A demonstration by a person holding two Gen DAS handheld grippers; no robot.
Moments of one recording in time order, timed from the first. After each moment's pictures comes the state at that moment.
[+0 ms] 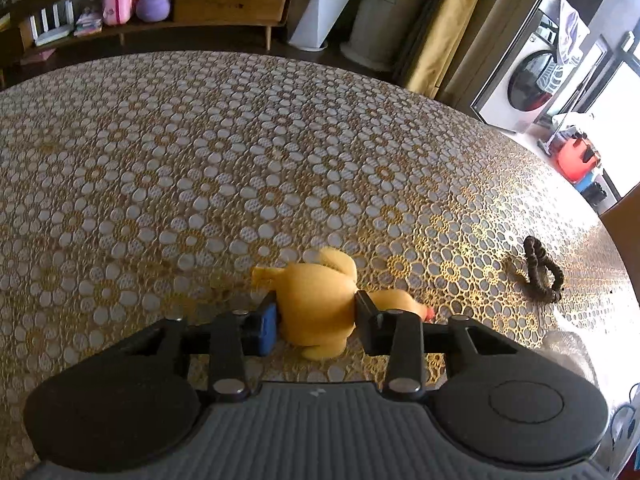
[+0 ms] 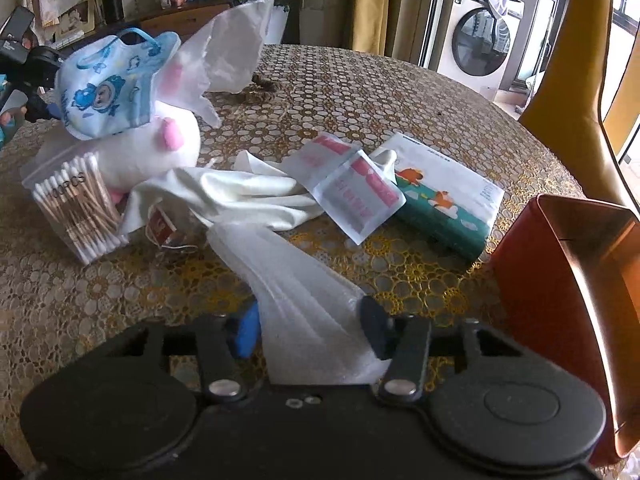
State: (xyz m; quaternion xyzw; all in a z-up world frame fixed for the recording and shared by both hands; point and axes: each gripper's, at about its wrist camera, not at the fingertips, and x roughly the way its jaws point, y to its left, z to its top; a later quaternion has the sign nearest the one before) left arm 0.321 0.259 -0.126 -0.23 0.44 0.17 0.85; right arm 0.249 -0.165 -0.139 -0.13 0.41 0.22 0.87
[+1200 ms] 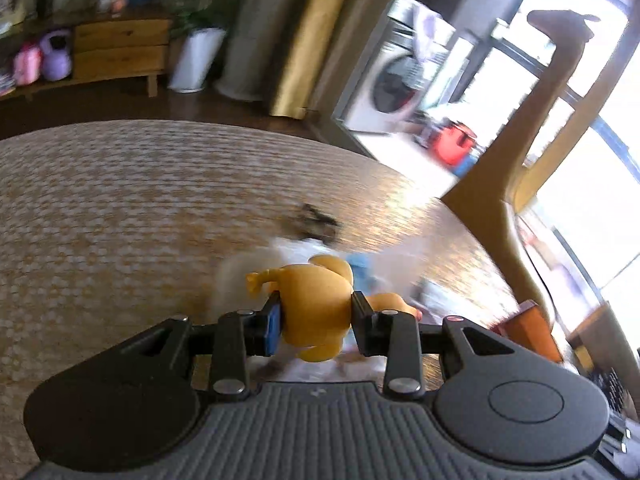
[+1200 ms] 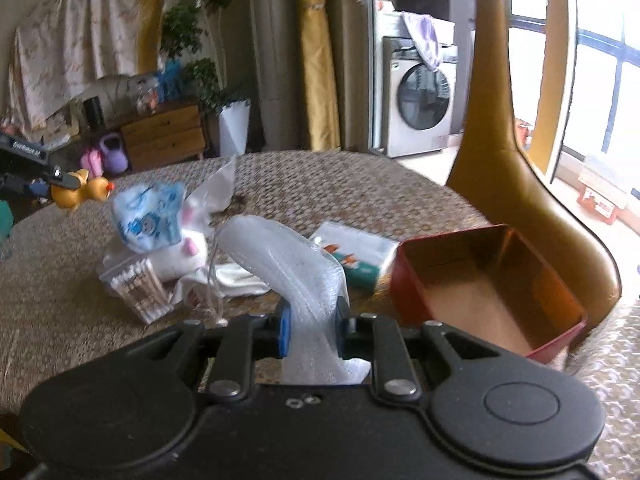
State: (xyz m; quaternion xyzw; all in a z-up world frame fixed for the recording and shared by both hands) left arm 0.214 0.112 0.025 -0.20 0.38 0.00 0.90; right arm 0.159 -0.257 -0.022 -0.03 0.31 0.17 0.93
